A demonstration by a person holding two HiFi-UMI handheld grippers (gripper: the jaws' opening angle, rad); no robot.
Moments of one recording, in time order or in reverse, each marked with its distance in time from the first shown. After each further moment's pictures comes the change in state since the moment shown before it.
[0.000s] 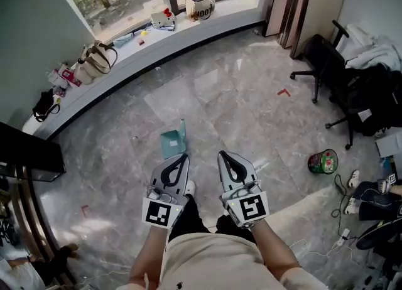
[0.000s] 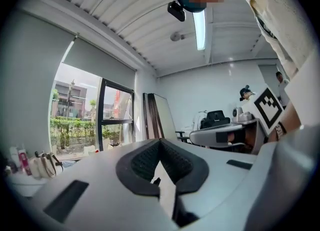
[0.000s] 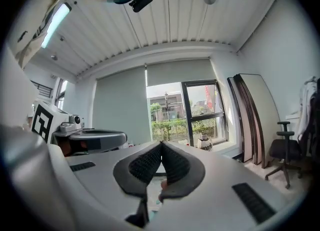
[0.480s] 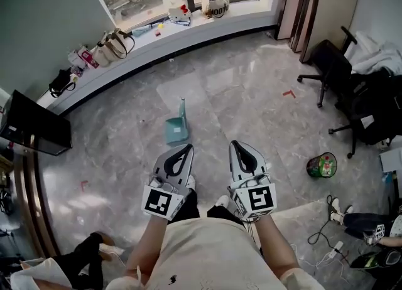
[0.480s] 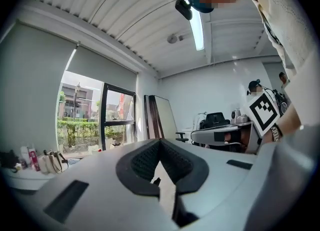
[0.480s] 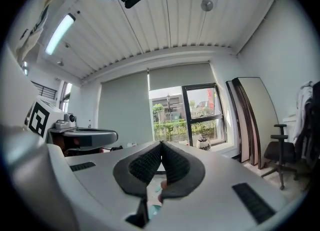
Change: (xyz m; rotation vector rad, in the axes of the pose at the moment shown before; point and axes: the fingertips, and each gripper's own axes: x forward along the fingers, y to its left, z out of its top) left arm -0.039 -0.140 0.027 0.008 -0.022 0.070; right arm -0.141 -0.042 0.010 0.009 -0.036 0.041
